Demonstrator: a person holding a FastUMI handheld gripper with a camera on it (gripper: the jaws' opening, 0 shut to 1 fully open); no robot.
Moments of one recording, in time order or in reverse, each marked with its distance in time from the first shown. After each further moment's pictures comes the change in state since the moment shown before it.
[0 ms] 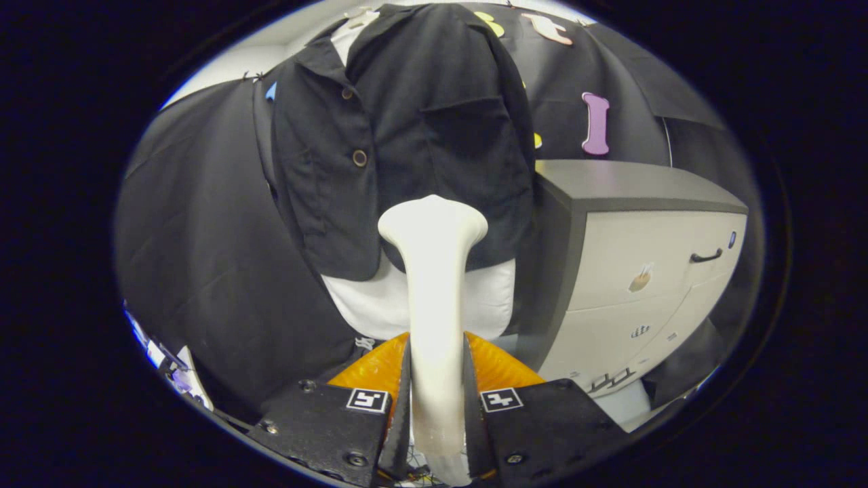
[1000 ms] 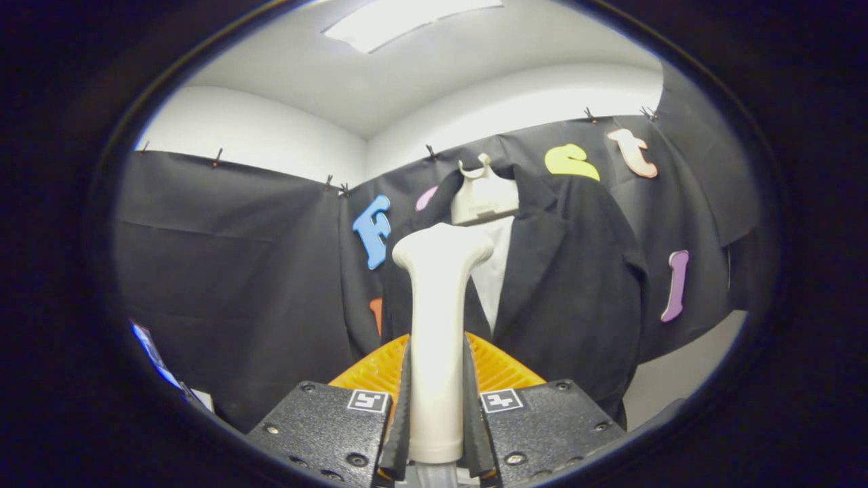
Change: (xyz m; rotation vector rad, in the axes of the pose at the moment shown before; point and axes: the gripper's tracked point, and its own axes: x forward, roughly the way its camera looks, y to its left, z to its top) arm -0.089 0.185 0.309 -0.134 -0.667 0.316
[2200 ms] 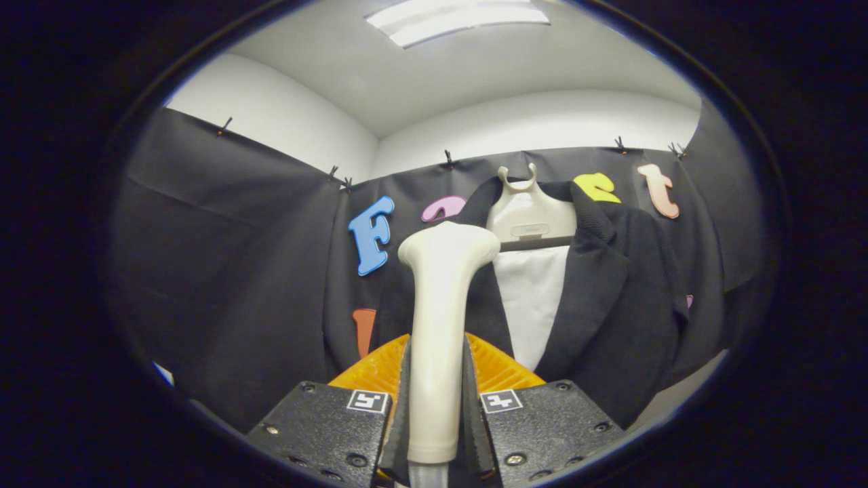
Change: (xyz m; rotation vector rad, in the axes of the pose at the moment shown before) arm 0.084 0.017 -0.005 -0.149 -0.028 -0.053
